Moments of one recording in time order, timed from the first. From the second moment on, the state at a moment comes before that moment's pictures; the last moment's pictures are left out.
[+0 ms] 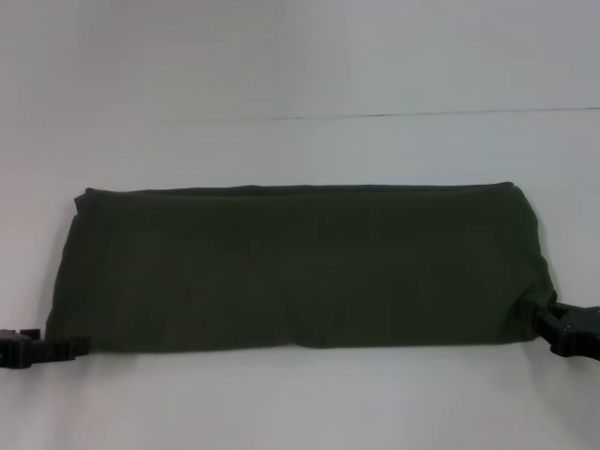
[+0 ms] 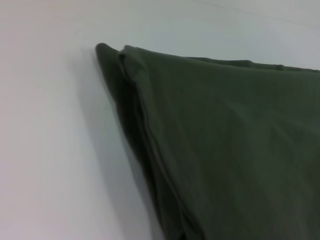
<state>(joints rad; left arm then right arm) -0.44 -2.13 0.35 0.99 2.57 1.51 -1.94 0.33 2.08 -0.43 -0.46 -2.00 -1.27 1.33</state>
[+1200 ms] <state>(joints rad) -0.47 -2.13 0.40 0.99 2.57 1.50 -1.93 0.34 2.08 -0.44 -0.46 -2.01 -1.25 1.33</state>
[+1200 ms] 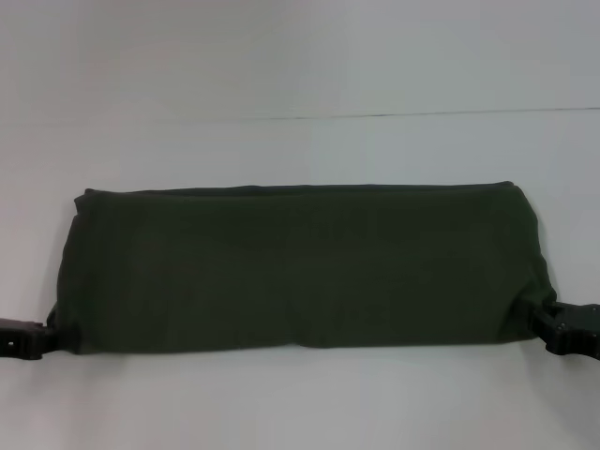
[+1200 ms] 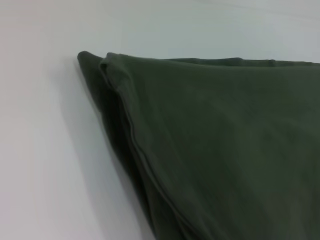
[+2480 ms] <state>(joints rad) -0.38 -2.16 0.37 1.12 2.57 1.53 -1.84 0.33 2.09 -0.42 -0.46 -2.00 -1.43 1.23</state>
